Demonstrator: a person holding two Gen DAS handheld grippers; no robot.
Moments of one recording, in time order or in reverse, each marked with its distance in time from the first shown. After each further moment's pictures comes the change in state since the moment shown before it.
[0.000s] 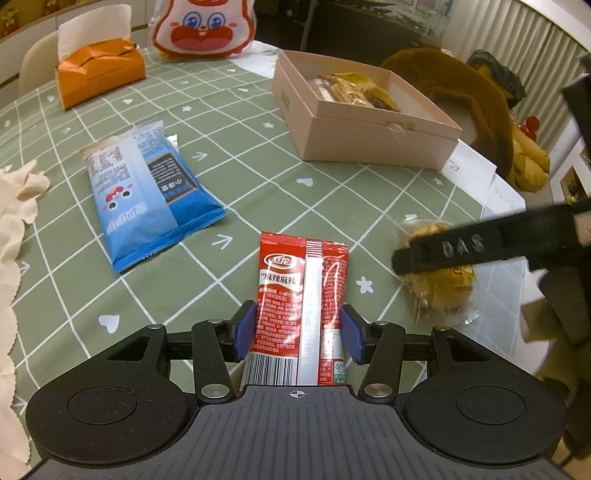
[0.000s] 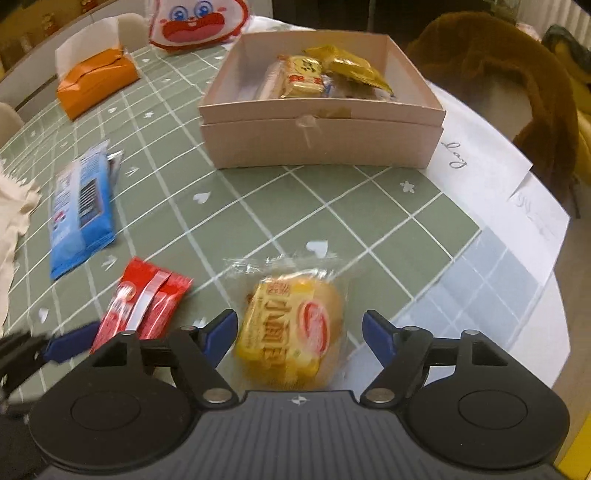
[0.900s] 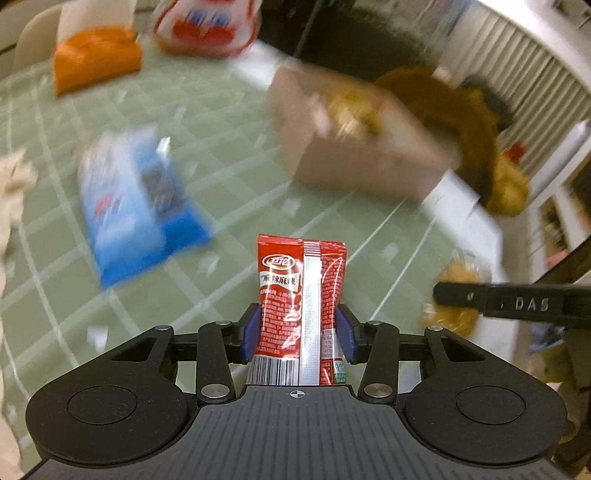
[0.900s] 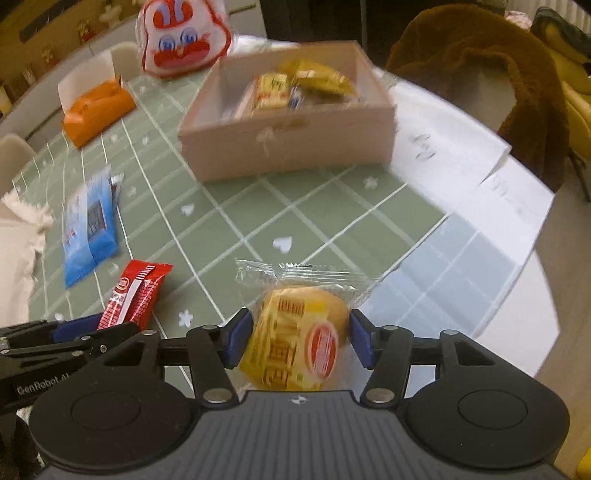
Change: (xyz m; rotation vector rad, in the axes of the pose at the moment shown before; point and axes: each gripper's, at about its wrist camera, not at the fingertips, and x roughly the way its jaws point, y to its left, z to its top) left arm -0.018 0.012 0.034 -0.085 -0.032 -0.127; right arm -0.051 -0.043 -0.016 0.044 -0.095 0.075
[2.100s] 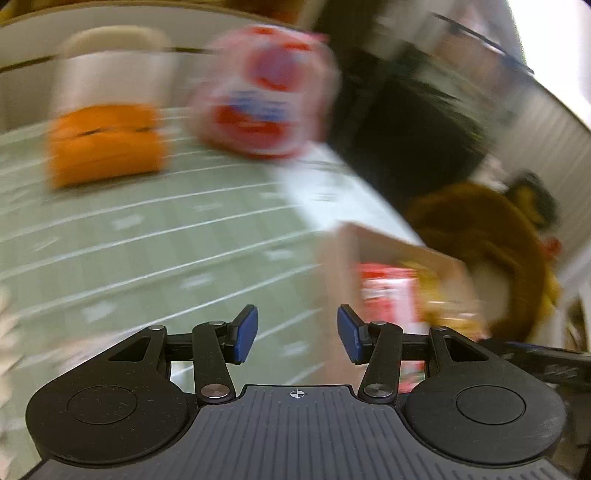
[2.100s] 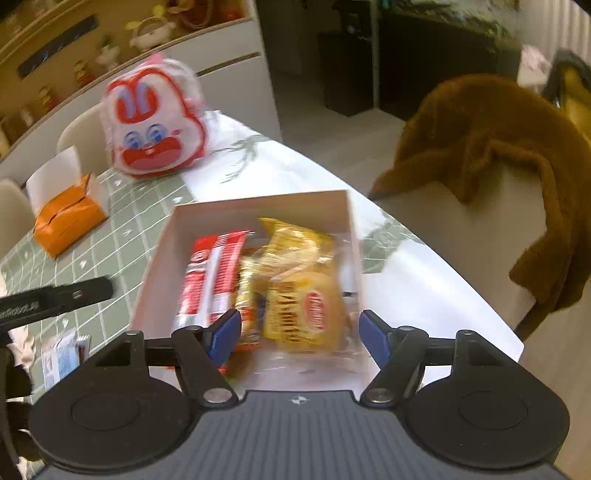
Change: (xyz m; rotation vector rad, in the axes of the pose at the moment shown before) left arm 0.051 0.057 0.135 -0.254 -0.162 0.157; right arm 0.055 -0.012 0.171 -0.088 -0.094 0.022
